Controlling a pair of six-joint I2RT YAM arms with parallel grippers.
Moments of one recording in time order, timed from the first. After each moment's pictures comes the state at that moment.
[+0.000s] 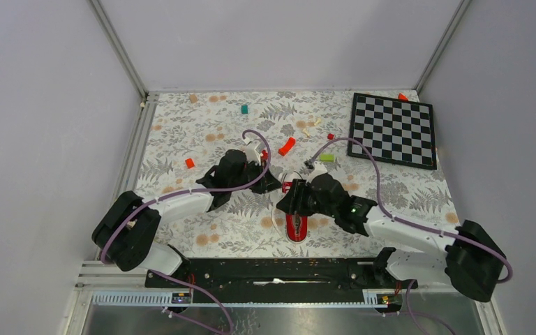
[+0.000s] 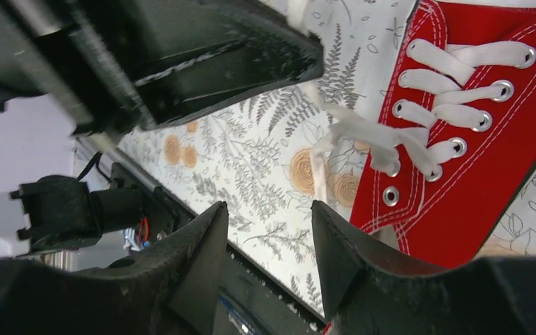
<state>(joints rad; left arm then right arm) -0.67 1.44 0.68 0.30 0.37 -0.60 0.90 1.12 0.58 -0.02 -0.04 0.85</state>
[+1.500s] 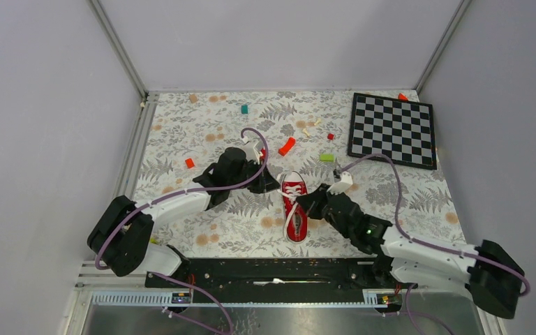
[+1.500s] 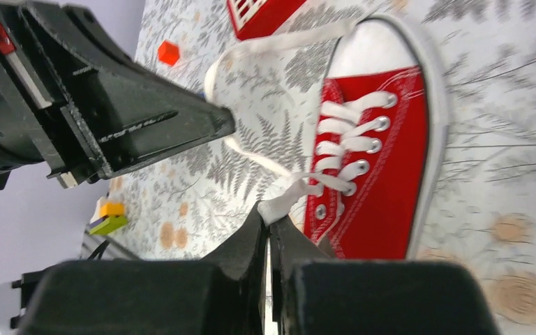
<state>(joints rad) -0.66 1.39 0.72 0.16 0.37 -0.62 0.99 0.97 0.34 0.24 0.36 0.97</state>
